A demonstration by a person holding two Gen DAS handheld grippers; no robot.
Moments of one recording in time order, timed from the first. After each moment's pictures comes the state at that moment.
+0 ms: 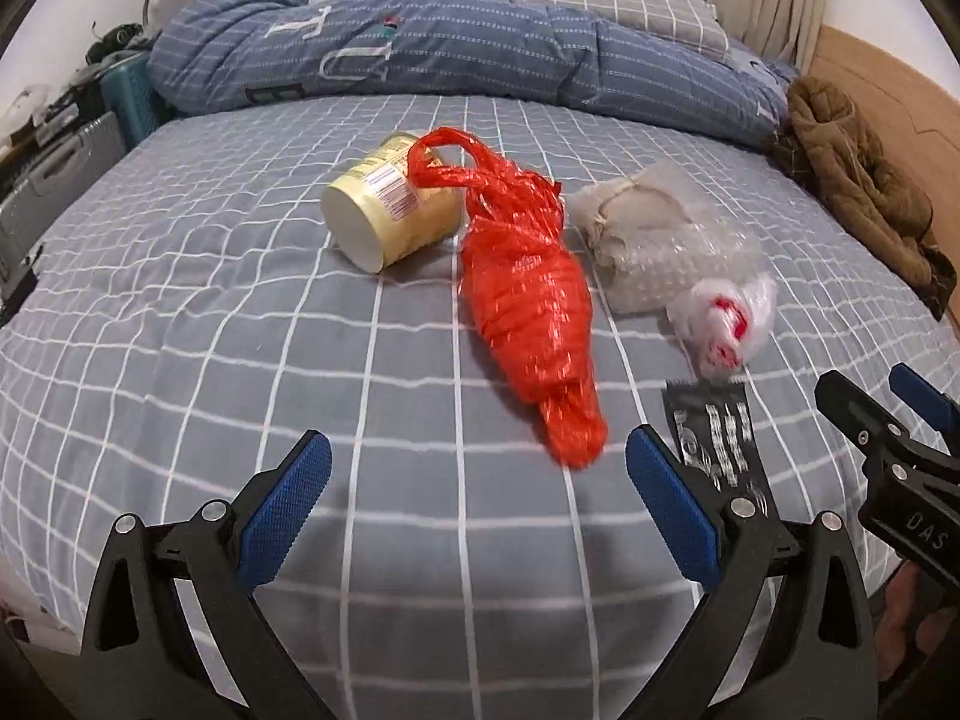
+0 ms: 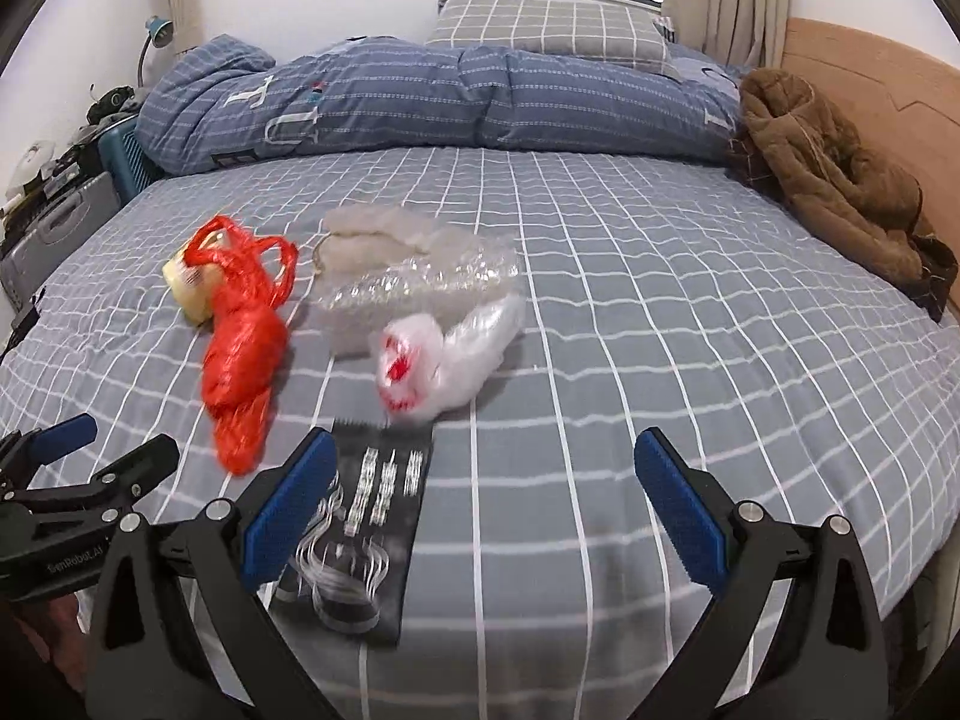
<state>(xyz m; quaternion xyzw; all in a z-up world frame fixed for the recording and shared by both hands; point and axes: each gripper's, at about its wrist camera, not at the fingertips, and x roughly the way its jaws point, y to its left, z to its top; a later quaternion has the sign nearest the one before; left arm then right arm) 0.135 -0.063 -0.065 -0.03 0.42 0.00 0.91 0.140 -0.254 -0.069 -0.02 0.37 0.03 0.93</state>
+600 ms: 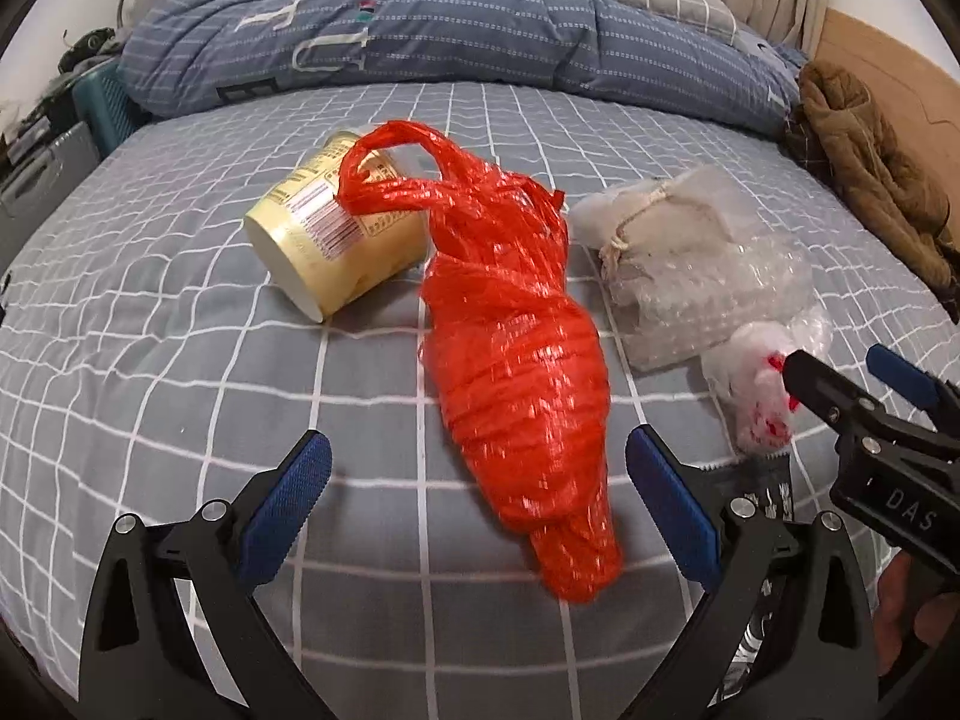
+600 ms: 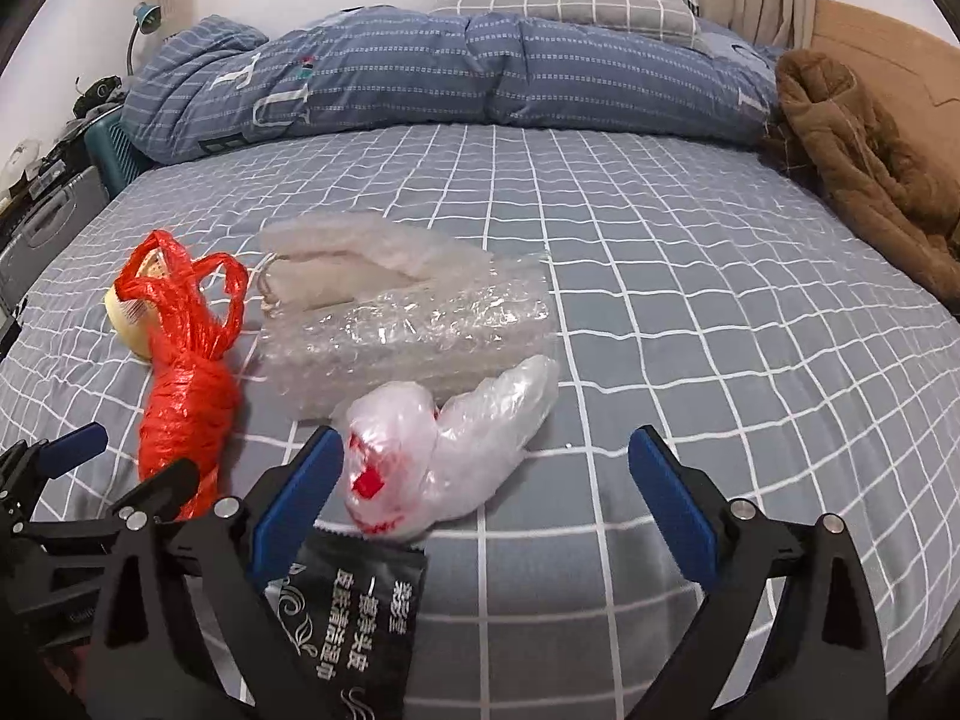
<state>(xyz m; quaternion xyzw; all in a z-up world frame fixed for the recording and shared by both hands) 0.203 -0.074 -0.084 -0.02 0.44 0.00 0.90 0.216 -0.249 -0.095 -0.01 0.40 0.04 0.91</state>
